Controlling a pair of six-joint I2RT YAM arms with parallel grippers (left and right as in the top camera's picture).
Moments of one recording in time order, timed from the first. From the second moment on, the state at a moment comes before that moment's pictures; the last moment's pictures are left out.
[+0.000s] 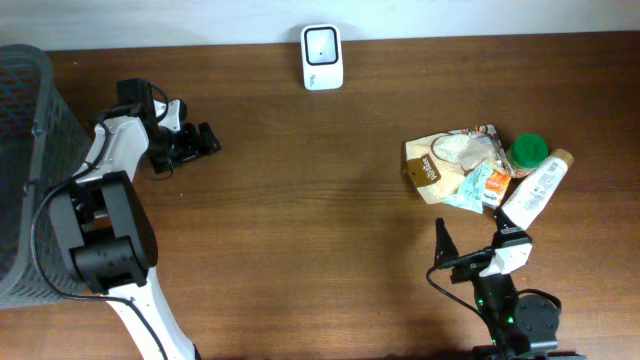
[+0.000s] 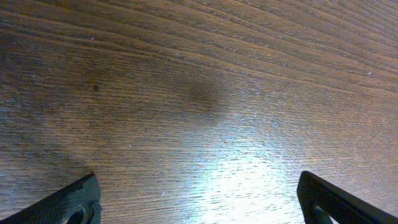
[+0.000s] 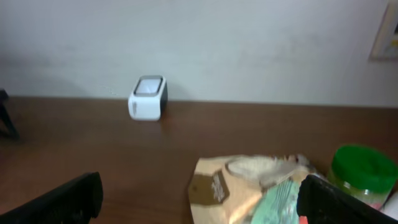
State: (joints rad) left arm 0.18 2.19 1.61 -0.77 0.35 -0.05; right arm 0.04 0.02 0.06 -0.09 -0.13 0.06
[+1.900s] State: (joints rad) left arm 0.13 0.71 0.75 -0.27 0.15 0.14; right arm 0.04 0.01 0.02 -0.07 -0.13 0.06
